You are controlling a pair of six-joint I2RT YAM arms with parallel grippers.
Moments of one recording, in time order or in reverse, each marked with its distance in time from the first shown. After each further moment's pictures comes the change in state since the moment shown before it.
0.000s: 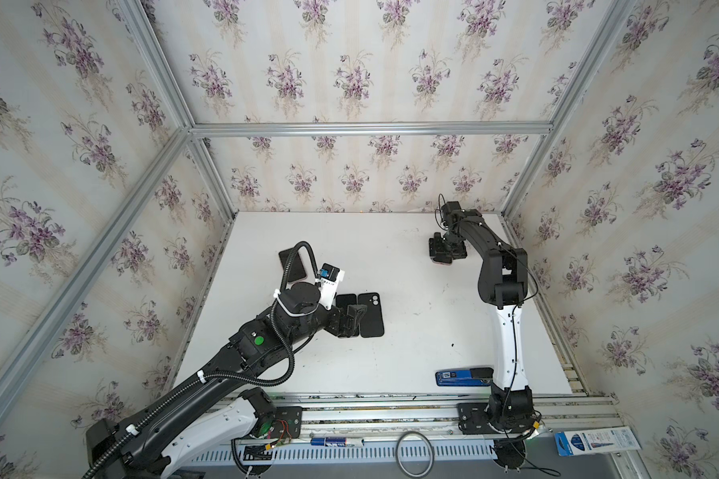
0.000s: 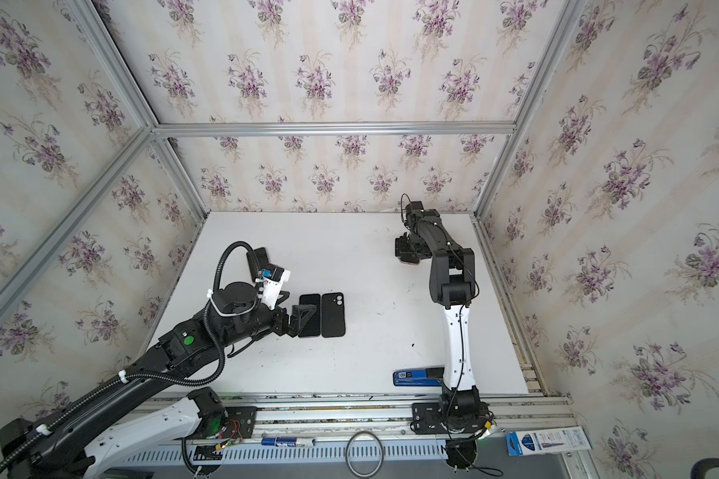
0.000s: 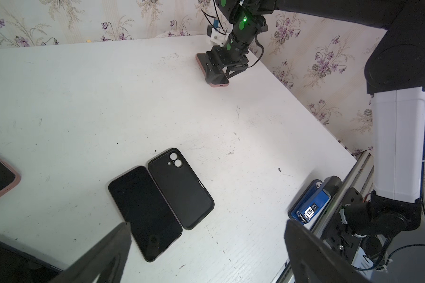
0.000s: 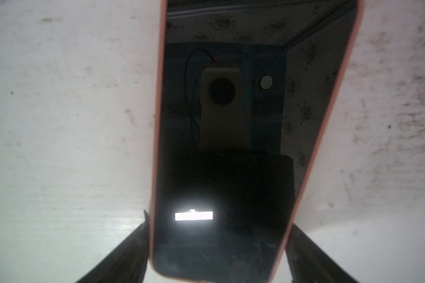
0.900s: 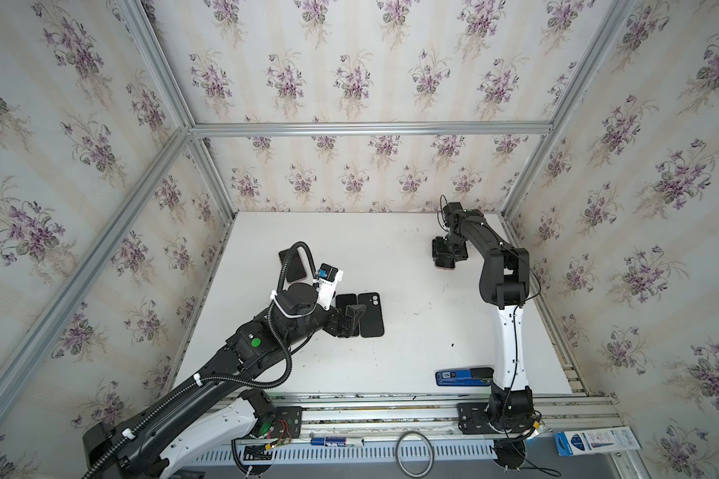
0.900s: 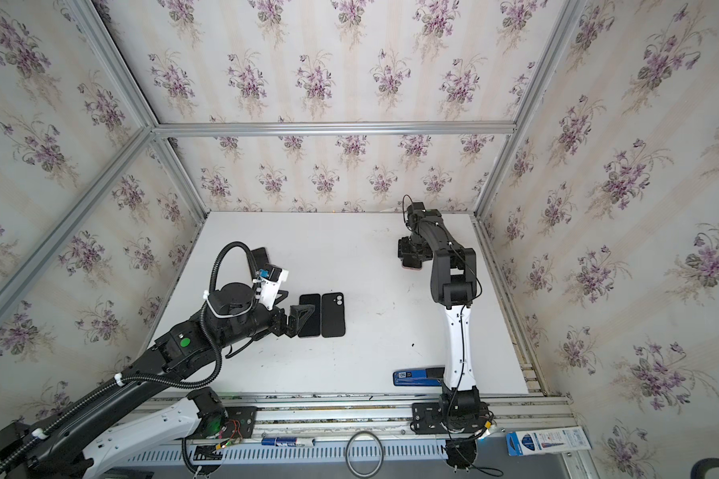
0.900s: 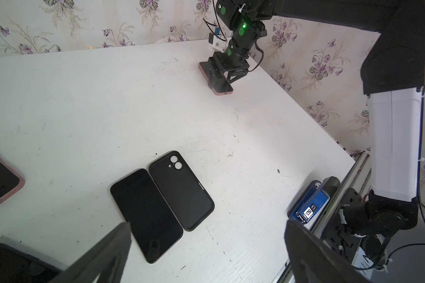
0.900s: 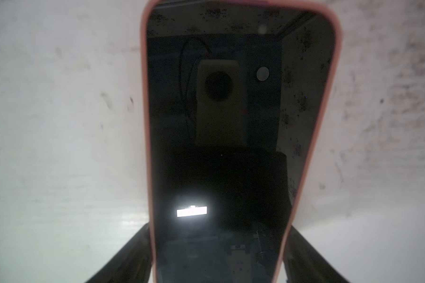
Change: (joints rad) left arm 0.000 -0.019 0.000 -0.002 0.000 0.001; right arm -0.009 -0.055 -0.094 0.004 -0.013 0.037
